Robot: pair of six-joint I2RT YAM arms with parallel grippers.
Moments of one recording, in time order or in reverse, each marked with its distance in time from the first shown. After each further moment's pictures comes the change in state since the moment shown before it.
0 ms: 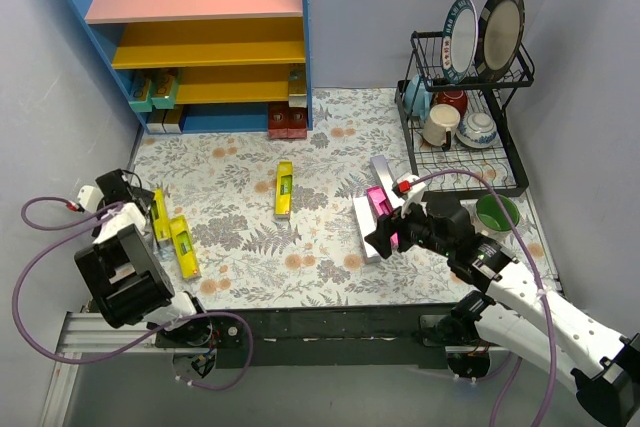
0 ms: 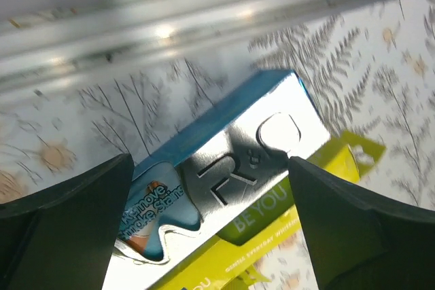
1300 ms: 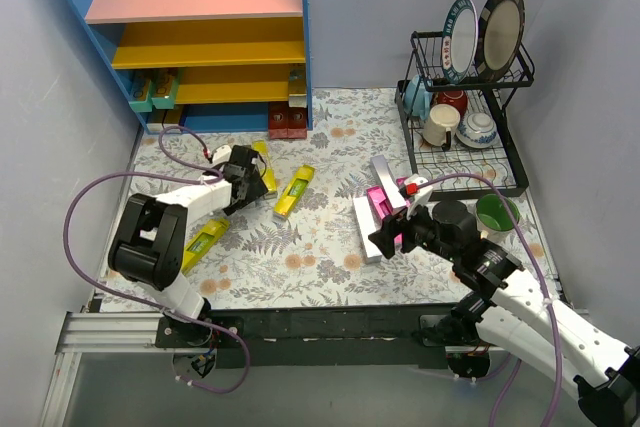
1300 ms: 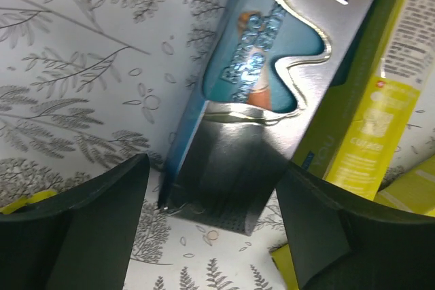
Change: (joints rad) left arm -0.874 0.211 0.179 -0.129 -0.032 -0.091; right arm 0.000 -0.077 -0.026 0.006 0.042 0.010
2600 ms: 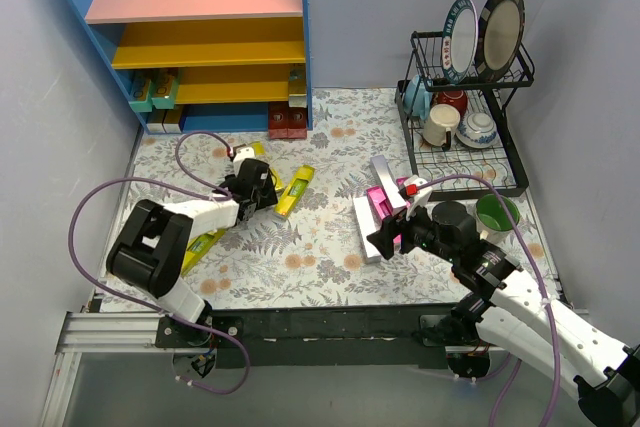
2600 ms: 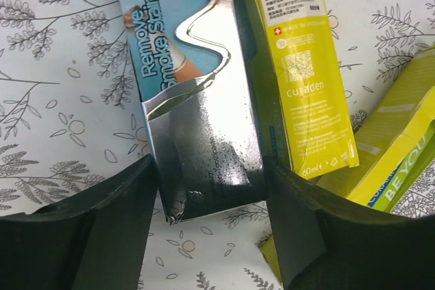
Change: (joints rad) left arm -0.094 -0.061 -0.185 0.344 0.001 0.284; right arm 0.000 0.003 -0.021 0.032 -0.015 0.010
